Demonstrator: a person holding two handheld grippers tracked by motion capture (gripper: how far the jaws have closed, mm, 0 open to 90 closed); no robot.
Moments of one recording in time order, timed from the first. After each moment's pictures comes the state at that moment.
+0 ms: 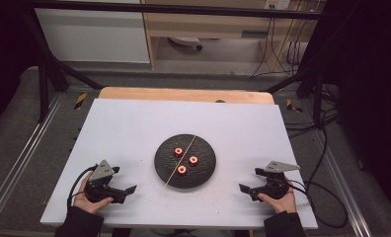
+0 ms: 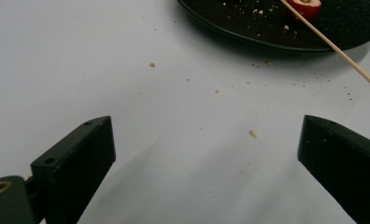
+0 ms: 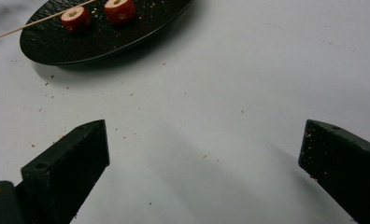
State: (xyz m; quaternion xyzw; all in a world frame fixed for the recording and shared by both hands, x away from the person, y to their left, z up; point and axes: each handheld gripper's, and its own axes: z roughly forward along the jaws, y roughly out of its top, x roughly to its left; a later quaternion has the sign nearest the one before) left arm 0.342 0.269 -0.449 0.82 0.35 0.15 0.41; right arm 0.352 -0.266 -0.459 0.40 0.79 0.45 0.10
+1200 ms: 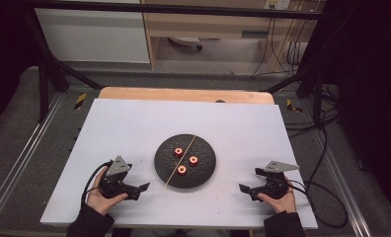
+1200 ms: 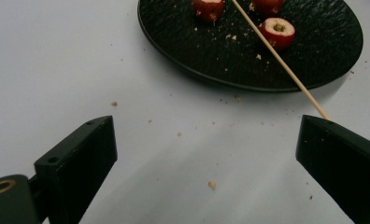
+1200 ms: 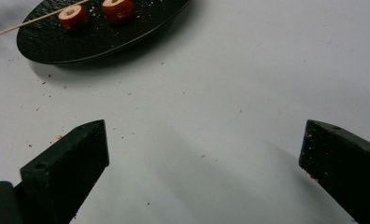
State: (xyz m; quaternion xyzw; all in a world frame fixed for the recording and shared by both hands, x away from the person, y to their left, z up) left arm 0.347 0.225 -0.431 0.83 0.35 0.15 0.40; right arm 0.352 -0.266 -0.459 0.40 0.79 0.45 0.10
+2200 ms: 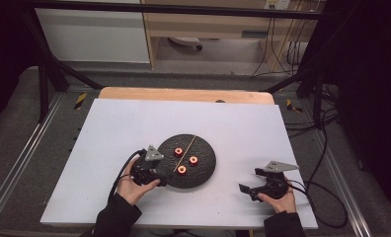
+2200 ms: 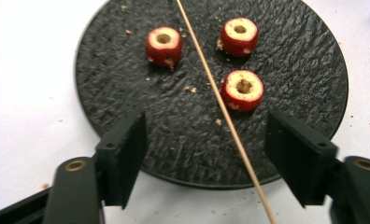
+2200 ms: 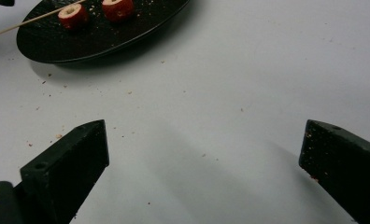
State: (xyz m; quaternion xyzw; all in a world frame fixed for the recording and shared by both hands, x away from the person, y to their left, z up) left arm 0.374 0.141 -0.410 0.86 0.36 0.14 0.34; right arm 0.353 -0.266 -0.460 0.40 0.79 0.45 0.10
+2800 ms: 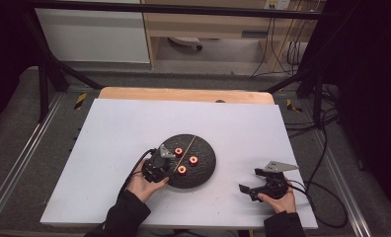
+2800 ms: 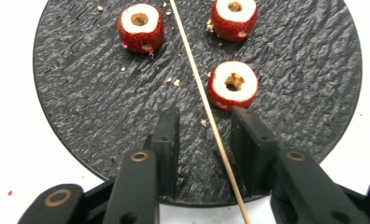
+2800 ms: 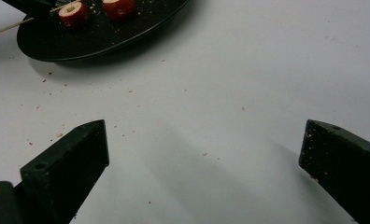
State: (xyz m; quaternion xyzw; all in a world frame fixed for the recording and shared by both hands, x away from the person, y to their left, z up) left arm 0.382 0.111 -0.415 0.88 0.38 0.12 0.27; right arm 0.353 -0.265 -0.460 0.40 0.79 0.45 0.10
